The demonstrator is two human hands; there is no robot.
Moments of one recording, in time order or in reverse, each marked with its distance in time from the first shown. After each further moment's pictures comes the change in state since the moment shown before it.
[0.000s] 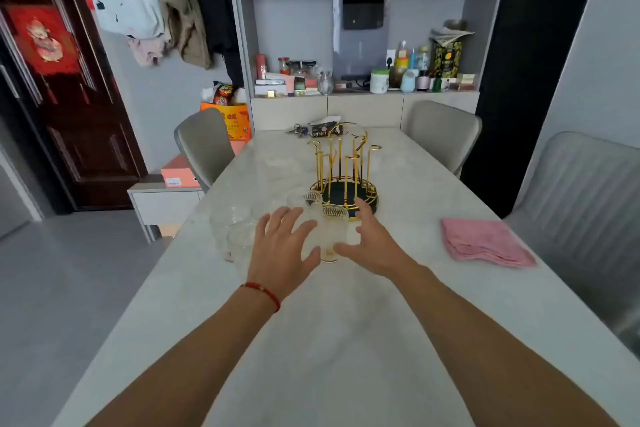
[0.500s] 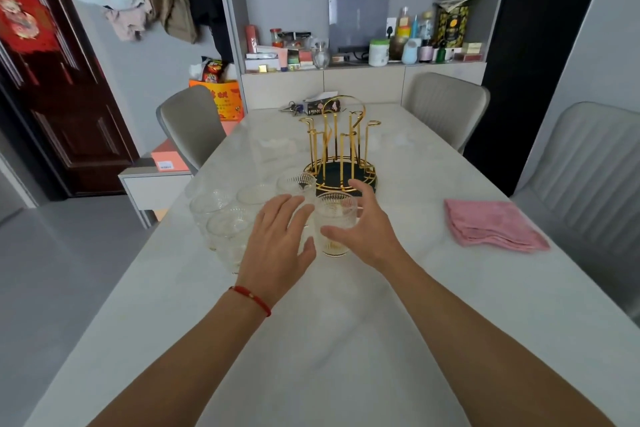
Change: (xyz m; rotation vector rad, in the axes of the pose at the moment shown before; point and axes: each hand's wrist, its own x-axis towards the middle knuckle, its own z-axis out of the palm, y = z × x) left_hand -0.004 0.002 0.022 -0.067 0.202 0.132; right_hand 0.011 0.014 0.016 0.203 0.161 -0.018
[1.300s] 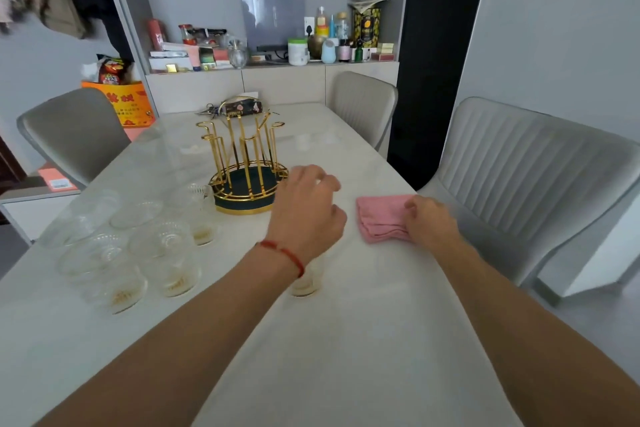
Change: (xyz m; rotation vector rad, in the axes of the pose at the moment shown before) left_hand 0.123 0.167 0.027 -0.253 -0.297 -0.036; right_hand -0.005 0.100 -0.229 -0.800 0.301 0.397
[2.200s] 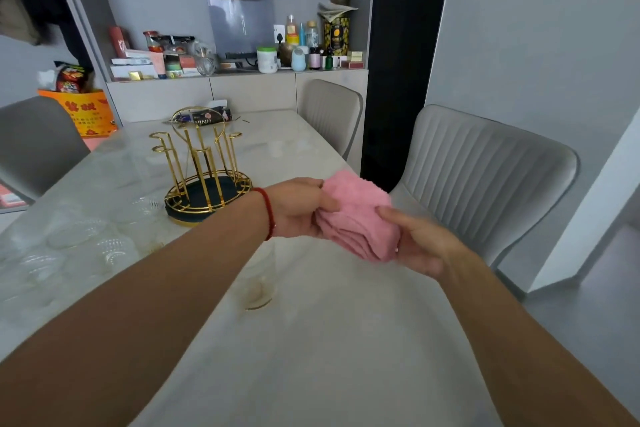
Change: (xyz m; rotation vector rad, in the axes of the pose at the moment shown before) left_hand 0.072 0.044 0.016 -1.190 -0.747 -0.527; right_hand -0.020 0.047 -0.048 1.468 -0.629 0.287
